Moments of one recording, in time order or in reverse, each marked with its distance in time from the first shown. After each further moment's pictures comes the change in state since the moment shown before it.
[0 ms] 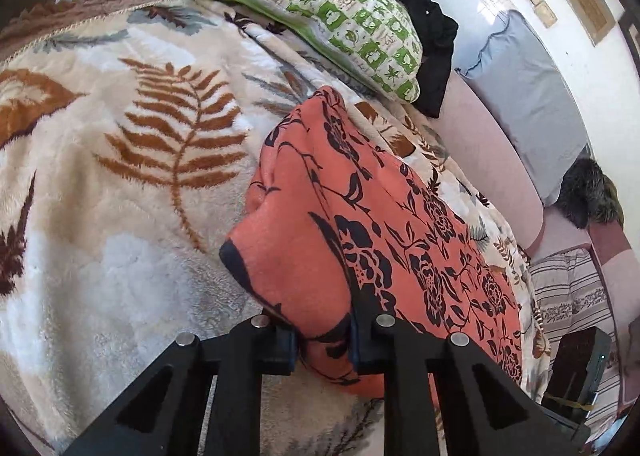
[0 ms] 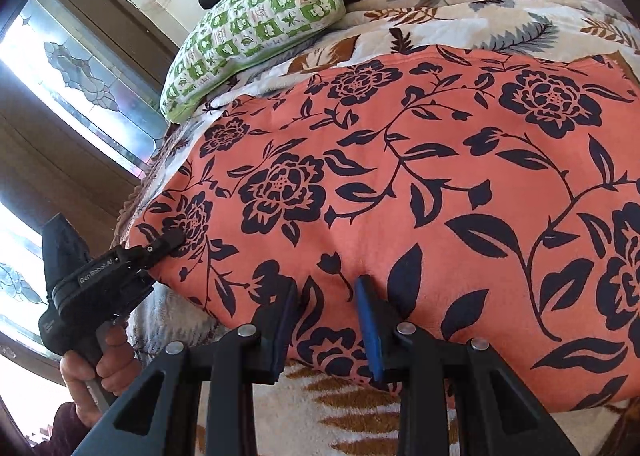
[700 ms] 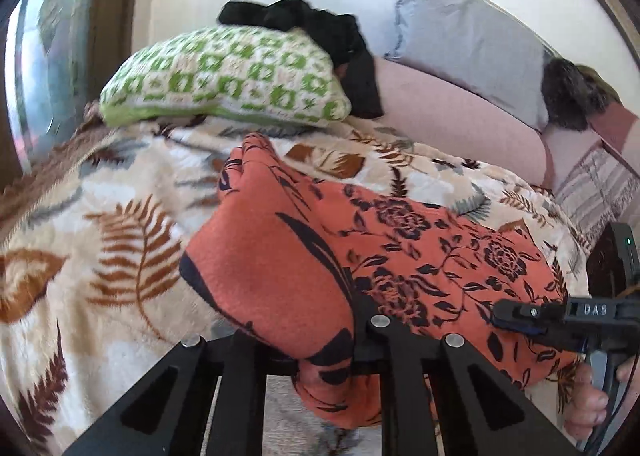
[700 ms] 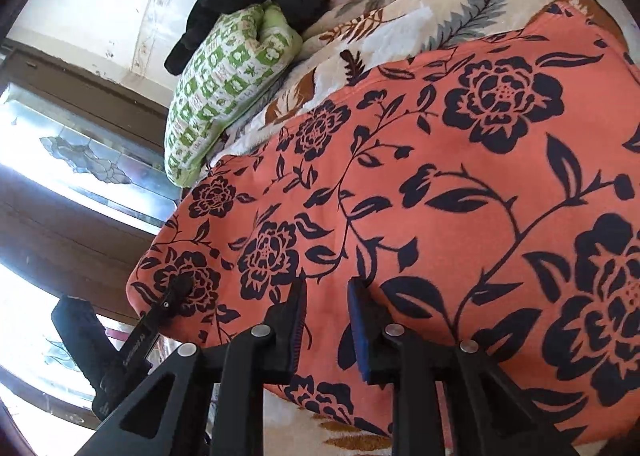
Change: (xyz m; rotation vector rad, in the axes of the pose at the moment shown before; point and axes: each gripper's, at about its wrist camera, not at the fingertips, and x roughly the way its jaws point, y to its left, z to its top) left arm -0.014 -0.103 -0.011 0.488 -0.143 0.121; right arm -0.026 -0.060 0.031 0.271 -0.064 0.195
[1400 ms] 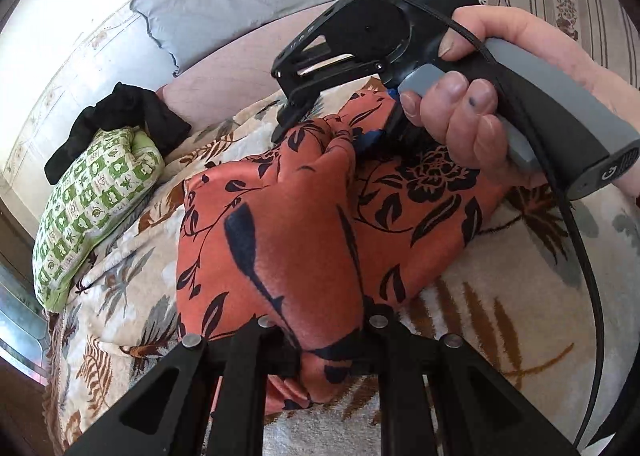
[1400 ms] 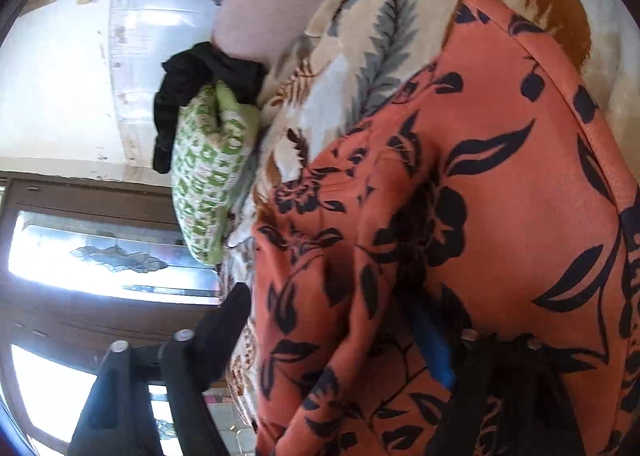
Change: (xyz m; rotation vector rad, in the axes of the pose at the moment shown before) left arm 0.012 -0.177 -0.077 0.757 0.088 -0.051; right arm -0.005 -0.070 0.077 0.257 -0.004 0.076
